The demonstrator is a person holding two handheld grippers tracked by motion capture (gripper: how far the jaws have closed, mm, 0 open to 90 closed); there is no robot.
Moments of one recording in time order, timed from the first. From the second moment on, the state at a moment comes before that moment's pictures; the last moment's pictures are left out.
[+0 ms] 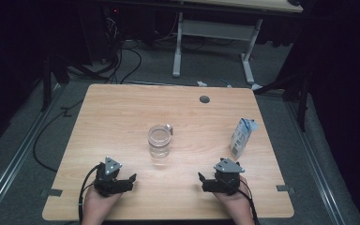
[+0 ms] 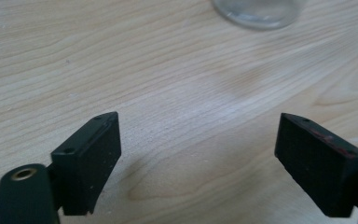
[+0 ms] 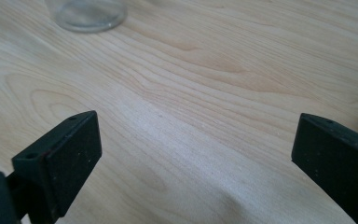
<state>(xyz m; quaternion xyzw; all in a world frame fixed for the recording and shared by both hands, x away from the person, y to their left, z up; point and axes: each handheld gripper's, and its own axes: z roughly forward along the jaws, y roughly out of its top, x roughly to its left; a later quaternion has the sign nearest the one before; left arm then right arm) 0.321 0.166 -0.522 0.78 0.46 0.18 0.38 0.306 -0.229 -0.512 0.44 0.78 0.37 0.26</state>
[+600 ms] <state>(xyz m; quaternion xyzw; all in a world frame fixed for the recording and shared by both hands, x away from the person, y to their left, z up) 0.324 0.164 -0.499 0.76 0.45 0.15 0.44 0.298 -0.247 -0.512 0.43 0.78 0.39 0.23</state>
